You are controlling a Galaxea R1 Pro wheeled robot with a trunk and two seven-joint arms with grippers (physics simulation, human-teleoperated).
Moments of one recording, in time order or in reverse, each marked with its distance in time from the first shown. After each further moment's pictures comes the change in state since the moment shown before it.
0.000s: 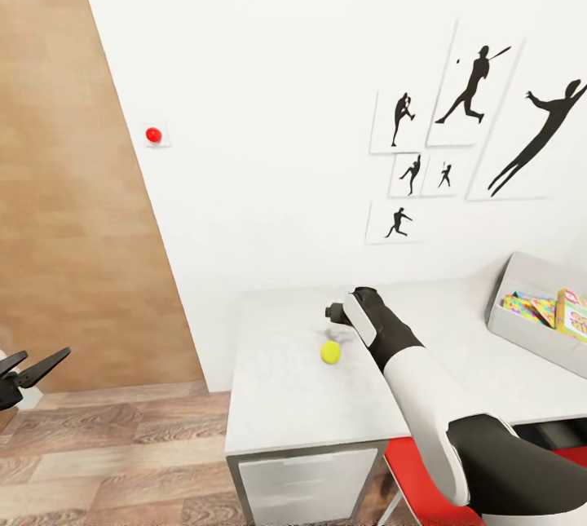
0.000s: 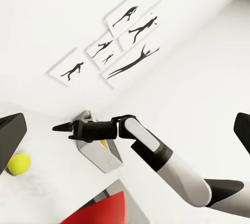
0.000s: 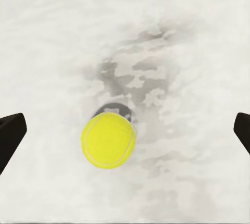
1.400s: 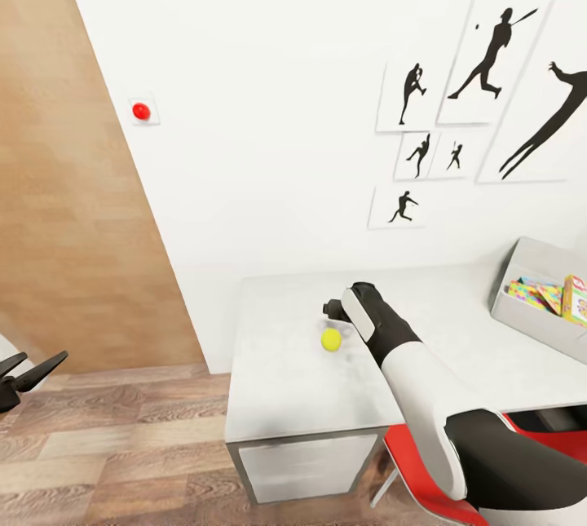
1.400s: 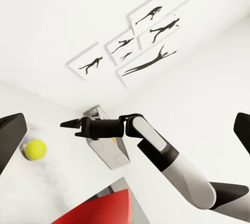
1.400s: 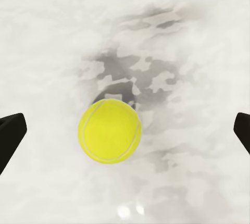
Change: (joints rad) left arm 0.000 0.007 0.004 0.042 -0.006 0.000 0.002; right arm -0.020 0.009 0.001 -0.002 -0.004 0.024 -0.003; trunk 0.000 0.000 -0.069
